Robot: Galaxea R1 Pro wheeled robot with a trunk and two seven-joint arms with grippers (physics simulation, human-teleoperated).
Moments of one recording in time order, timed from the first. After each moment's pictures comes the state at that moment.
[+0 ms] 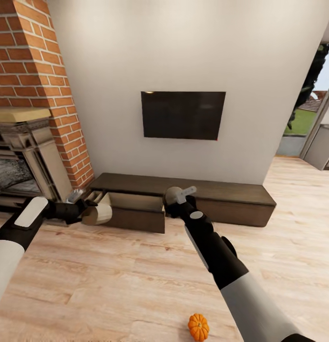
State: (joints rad) left arm -0.98 0.40 -0.13 -0.75 1.28 0.93 0.29; right arm -0.74 0.14 0.38 -1.20 0.11 0.59 -0.05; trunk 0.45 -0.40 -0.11
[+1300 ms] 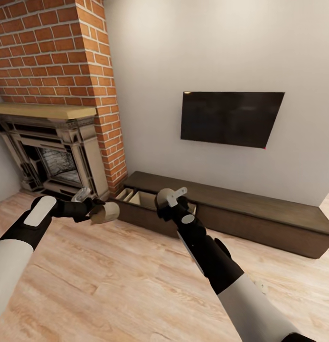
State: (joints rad) left arm -0.98 0.36 -0.14 -0.77 1.28 0.93 0.29; right arm -0.74 0.14 0.49 -1.21 0.12 0.60 -0.06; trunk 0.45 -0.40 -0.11
